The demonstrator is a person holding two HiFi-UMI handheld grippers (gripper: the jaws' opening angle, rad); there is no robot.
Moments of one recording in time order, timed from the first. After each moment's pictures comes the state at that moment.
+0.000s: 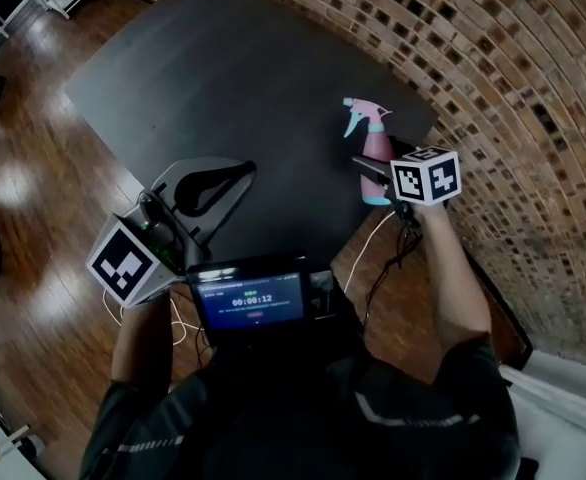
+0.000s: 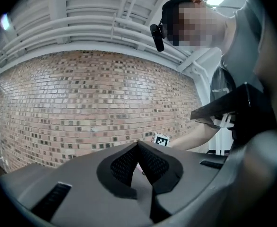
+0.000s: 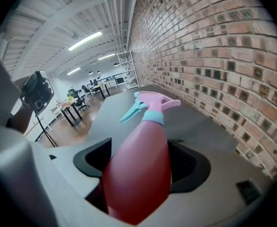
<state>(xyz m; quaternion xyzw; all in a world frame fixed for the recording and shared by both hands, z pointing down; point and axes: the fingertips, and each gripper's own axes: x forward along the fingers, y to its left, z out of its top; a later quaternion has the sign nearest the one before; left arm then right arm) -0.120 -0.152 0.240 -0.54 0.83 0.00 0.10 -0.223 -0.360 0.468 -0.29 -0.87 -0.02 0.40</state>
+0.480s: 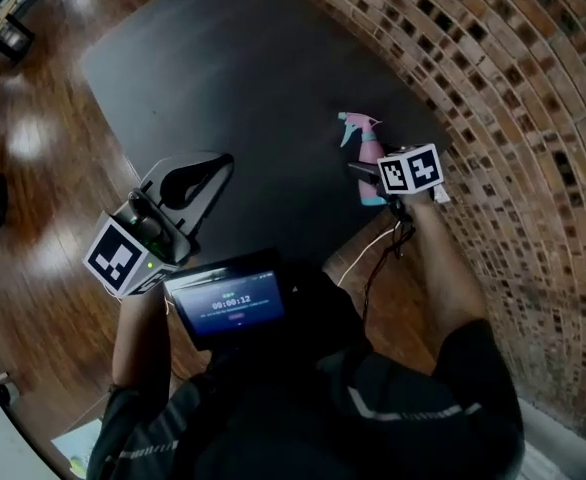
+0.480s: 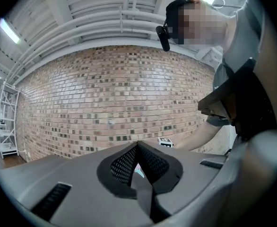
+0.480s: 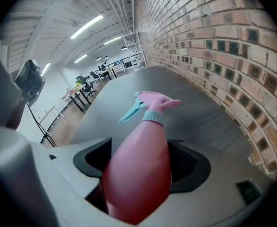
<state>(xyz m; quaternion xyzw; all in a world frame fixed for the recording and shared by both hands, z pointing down) -0.173 -0.182 0.271 -0.43 0.90 -0.01 0.06 -0.288 -0.401 0.561 -0.35 -0.80 -0.06 0.49</state>
